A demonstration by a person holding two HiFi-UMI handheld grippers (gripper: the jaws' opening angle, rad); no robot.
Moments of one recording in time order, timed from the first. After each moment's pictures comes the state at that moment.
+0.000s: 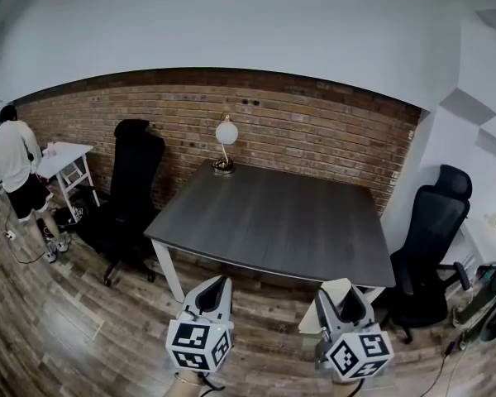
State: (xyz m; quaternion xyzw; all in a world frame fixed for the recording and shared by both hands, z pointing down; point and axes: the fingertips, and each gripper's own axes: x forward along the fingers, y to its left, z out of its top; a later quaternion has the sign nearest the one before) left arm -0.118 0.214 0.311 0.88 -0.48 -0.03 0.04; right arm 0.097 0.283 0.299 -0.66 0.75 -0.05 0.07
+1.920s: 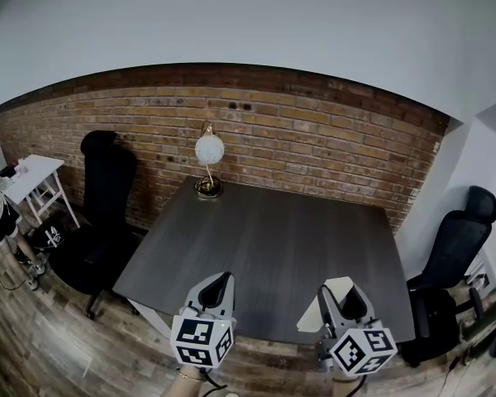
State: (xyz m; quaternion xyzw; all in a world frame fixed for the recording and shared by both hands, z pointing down) left arm -0.046 -0.092 0.333 0.89 -0.45 -0.01 0.04; right arm 0.167 -0.011 0.321 -0.67 0.73 -0.09 0.09
